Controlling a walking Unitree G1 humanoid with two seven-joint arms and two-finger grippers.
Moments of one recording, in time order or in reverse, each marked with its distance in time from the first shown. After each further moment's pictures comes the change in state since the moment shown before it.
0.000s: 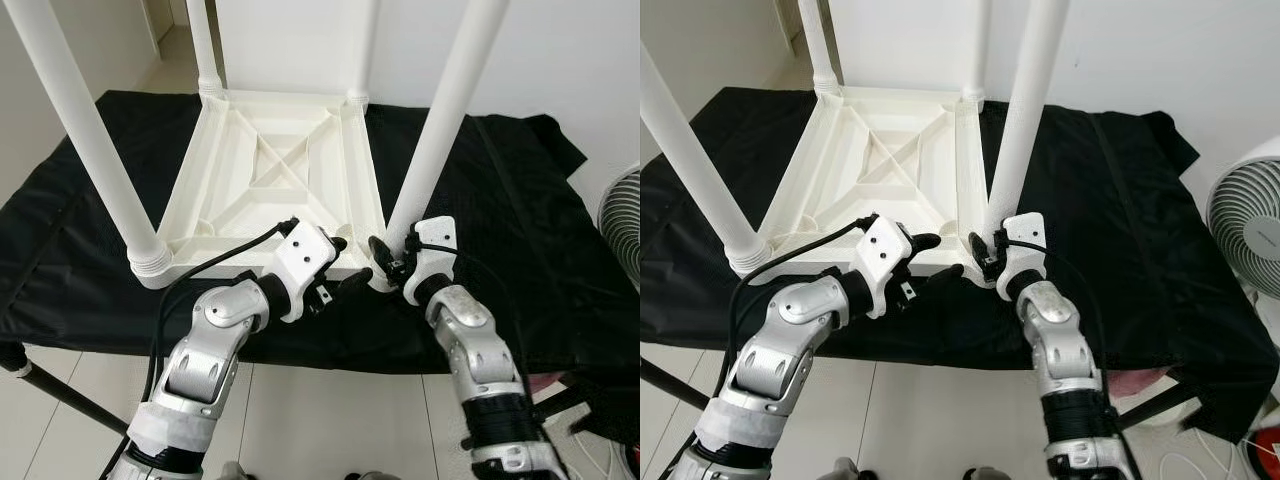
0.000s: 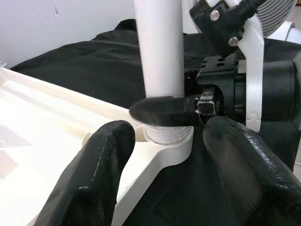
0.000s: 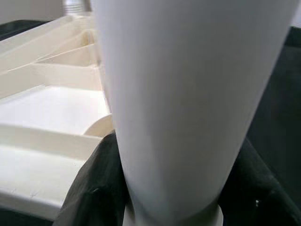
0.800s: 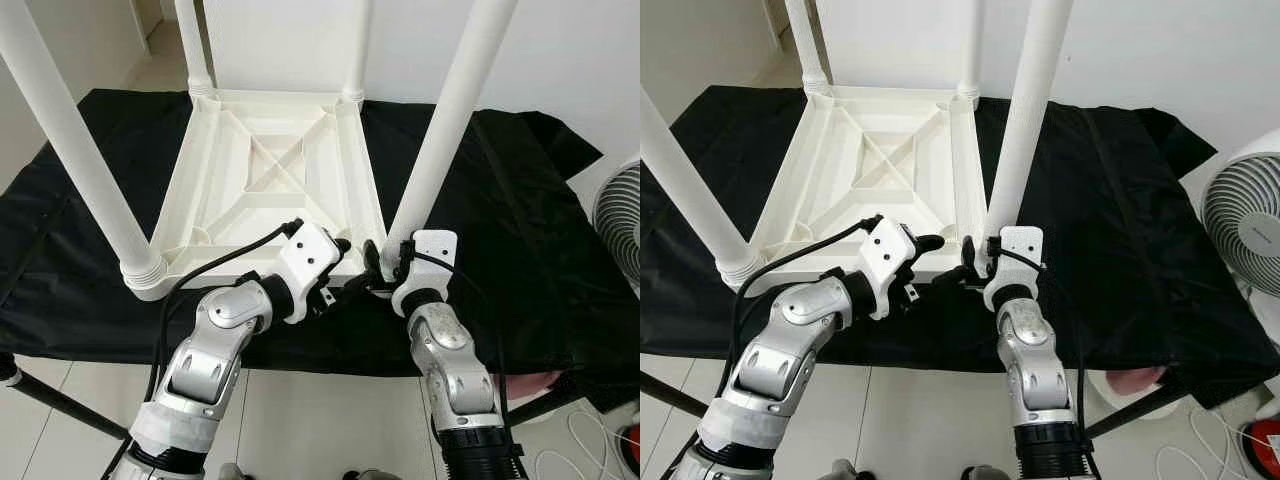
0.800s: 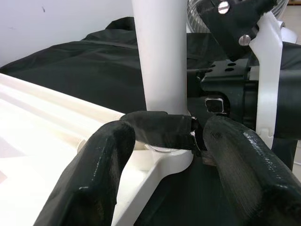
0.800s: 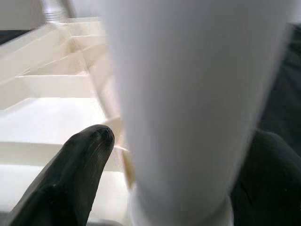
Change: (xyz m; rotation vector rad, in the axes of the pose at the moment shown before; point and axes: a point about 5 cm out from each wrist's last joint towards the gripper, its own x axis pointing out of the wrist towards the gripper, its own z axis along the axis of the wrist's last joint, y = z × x) left arm 0.002 -0.003 0.000 0.001 0.001 -0.011; right arm -0.010 0.016 0.007 0.049 -0.013 -0.009
